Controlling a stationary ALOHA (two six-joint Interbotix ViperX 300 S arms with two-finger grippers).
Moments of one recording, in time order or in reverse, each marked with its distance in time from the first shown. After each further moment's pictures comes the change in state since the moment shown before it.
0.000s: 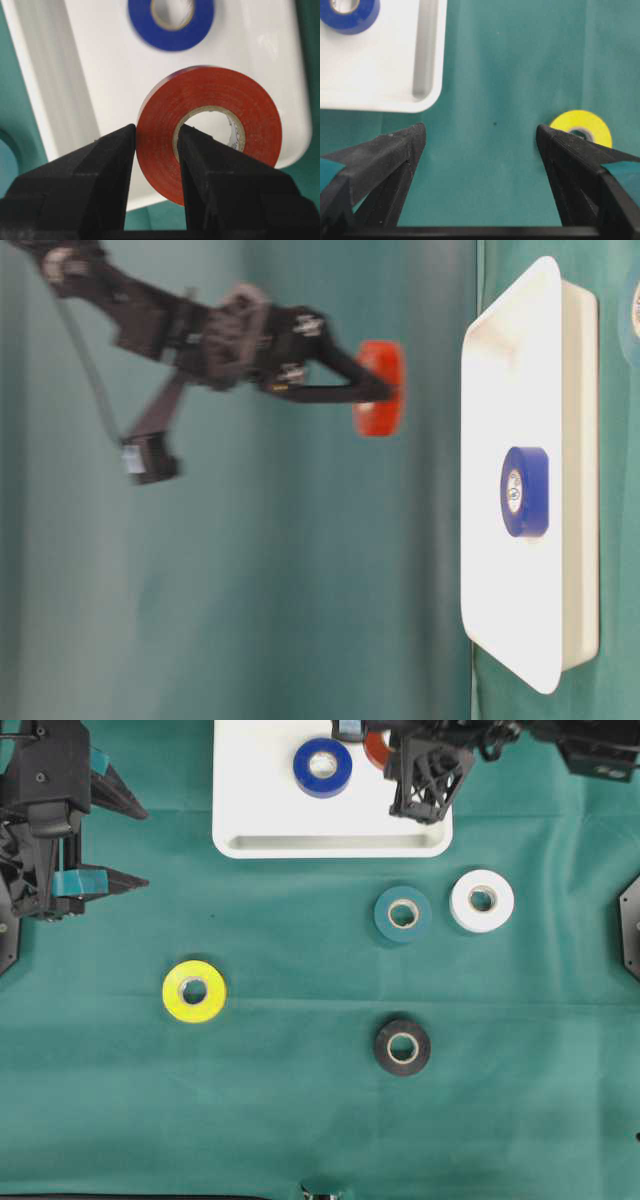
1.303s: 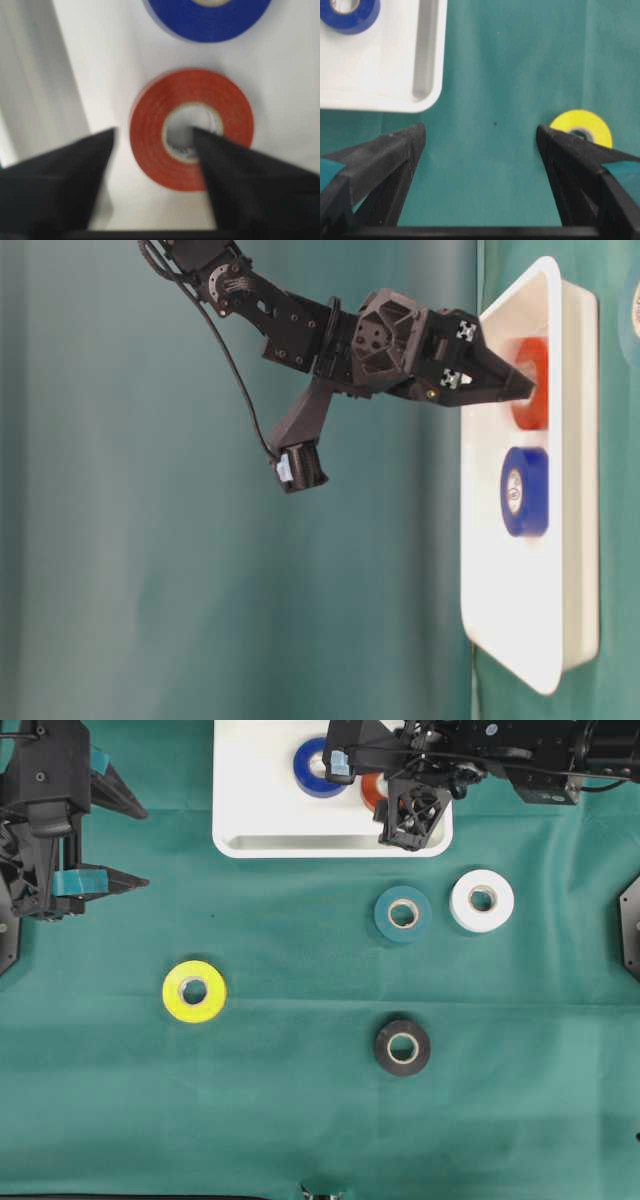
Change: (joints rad) left arm 0.000 0.000 0.000 0.000 0.000 0.000; right arm -0.011 0.149 0.103 0.000 -0.218 0.026
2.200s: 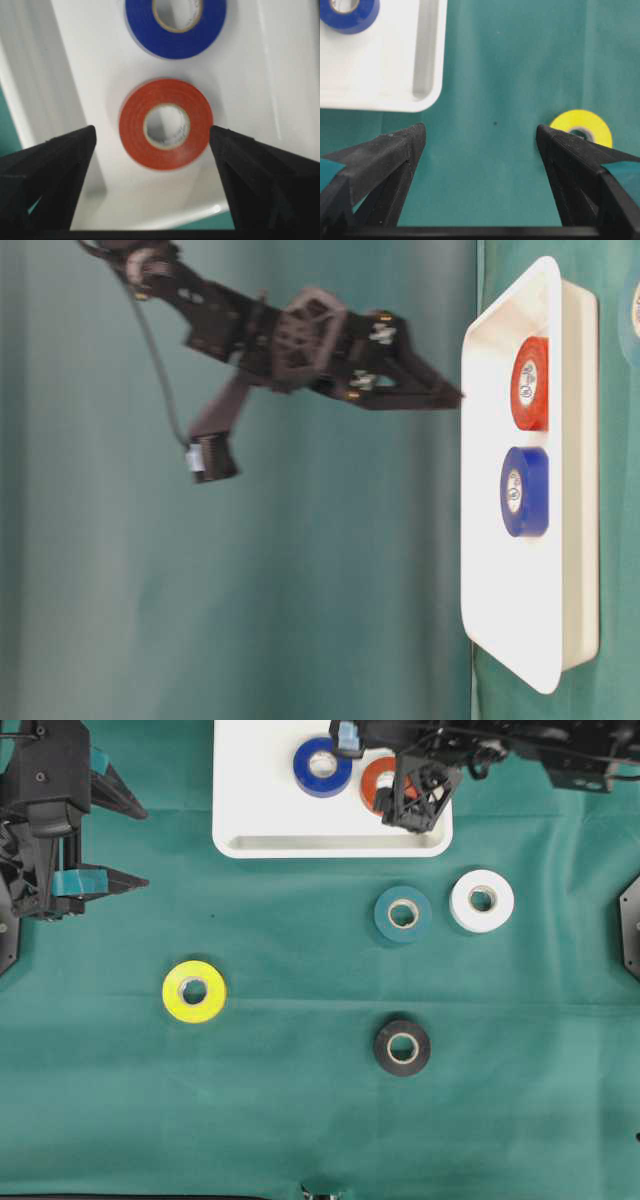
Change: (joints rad) left arm 0.000 0.000 0.000 -0.002 0.002 0.000; right arm 0.005 -0.132 -0.055 -0.005 0.118 0.002
